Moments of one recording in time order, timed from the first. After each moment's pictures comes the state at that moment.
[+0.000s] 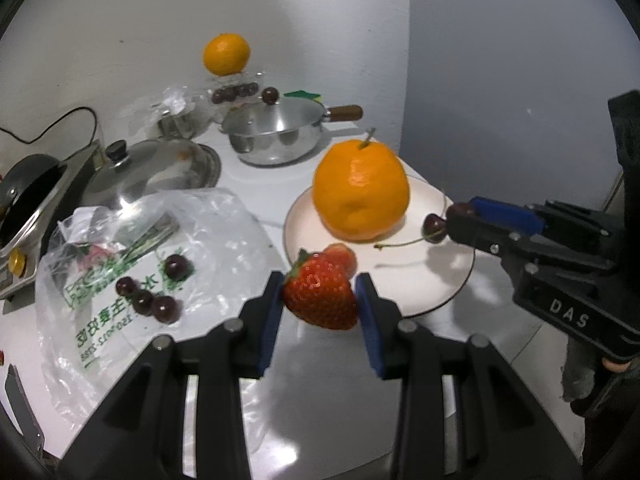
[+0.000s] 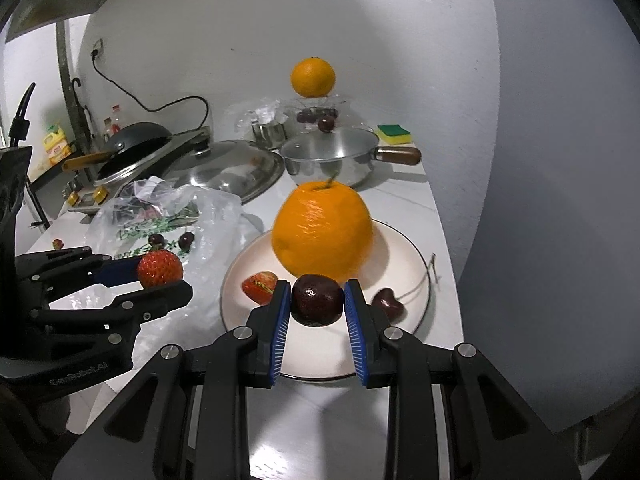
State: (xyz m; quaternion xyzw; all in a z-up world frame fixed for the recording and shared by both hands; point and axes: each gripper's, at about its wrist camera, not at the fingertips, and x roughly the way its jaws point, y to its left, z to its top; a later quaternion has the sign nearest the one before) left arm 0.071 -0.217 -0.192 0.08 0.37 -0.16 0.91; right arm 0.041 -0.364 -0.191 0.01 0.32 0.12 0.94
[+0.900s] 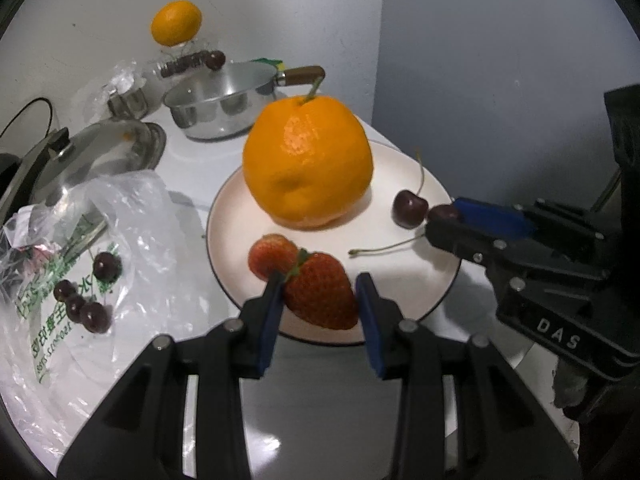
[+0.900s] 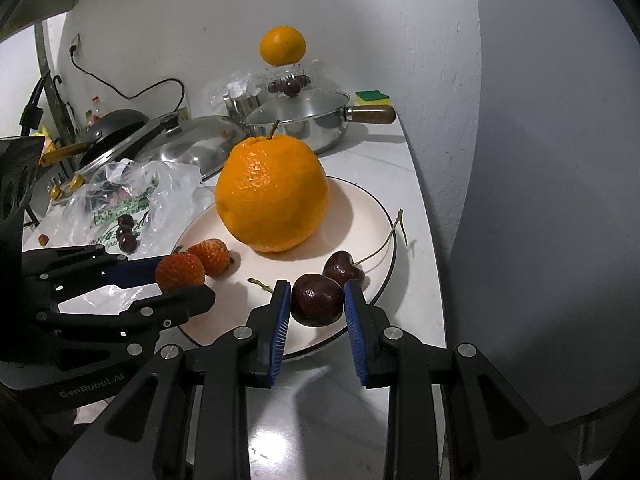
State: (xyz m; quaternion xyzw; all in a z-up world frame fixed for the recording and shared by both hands) left arm 0.100 -0.261 -0.230 0.09 0.42 -0.20 0.88; right arm 0.057 -0.394 -0.225 0.02 0.36 0.11 0.93
